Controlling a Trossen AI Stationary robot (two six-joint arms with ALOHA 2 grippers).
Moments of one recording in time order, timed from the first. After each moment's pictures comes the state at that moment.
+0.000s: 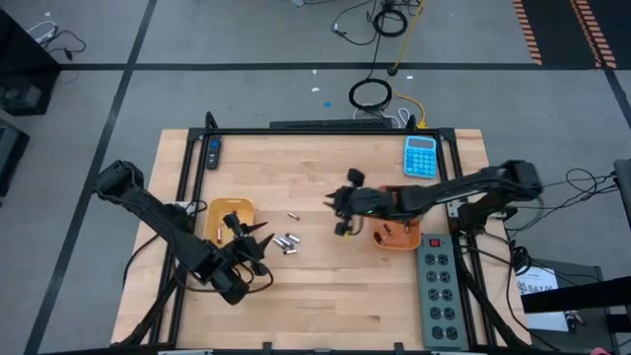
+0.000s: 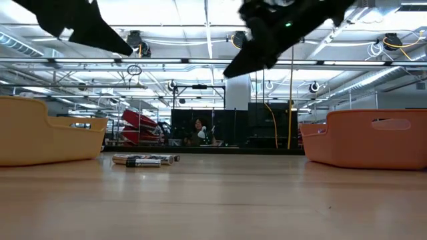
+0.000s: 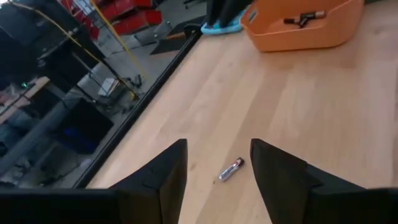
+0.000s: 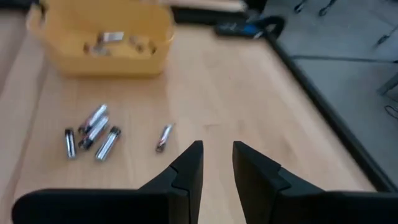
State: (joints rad) left arm -0.71 1.46 0.90 -0.66 -1.16 -0.70; right arm 0.07 1.51 0.93 0.06 0.39 0.02
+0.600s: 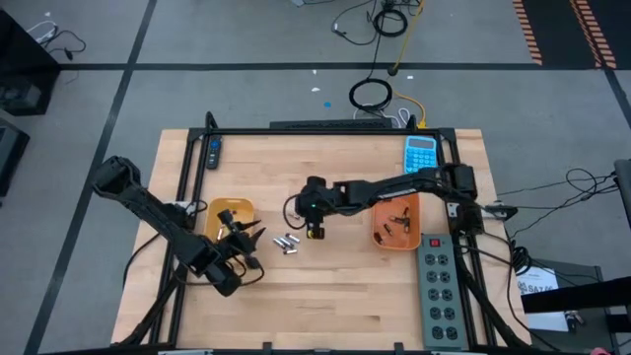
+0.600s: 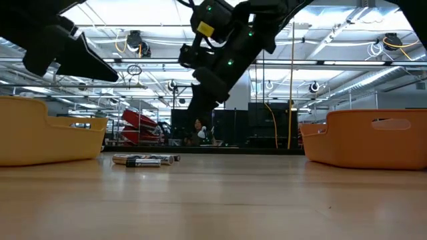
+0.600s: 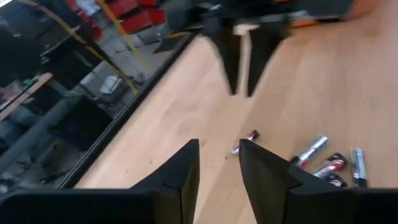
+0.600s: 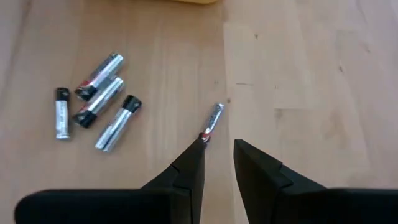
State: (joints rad) left arm -0.71 1.39 0.68 -0.54 -1.17 -0.73; right arm -0.03 2.01 1.40 -0.25 0.10 -0.09
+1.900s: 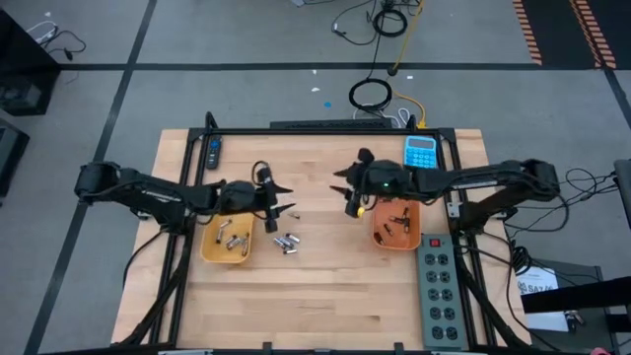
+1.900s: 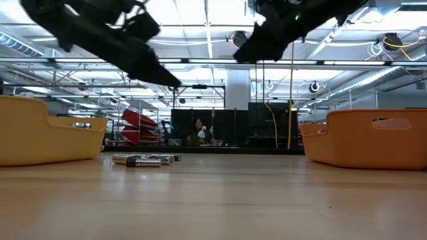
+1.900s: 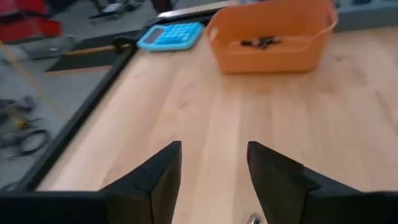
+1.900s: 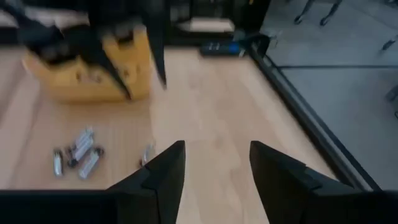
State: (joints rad) left arm 0.01 1.23 0.50 0.31 -0.23 0.16; right arm -0.08 1.37 0.89 0.05 0.22 -0.04
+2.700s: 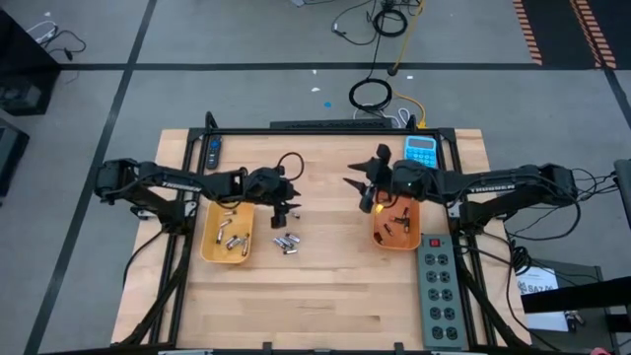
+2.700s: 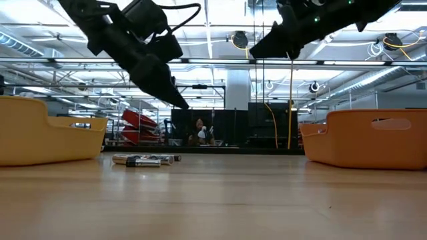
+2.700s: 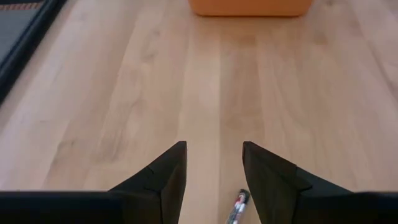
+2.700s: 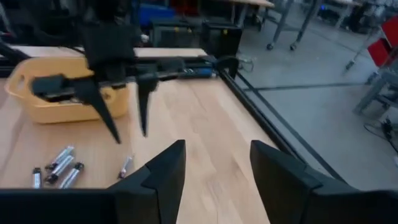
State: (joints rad) left arm 0.15 1.42 0.71 0.04 0.02 0.17; right arm -0.10 1.18 0.71 0.20 0.28 -0.05
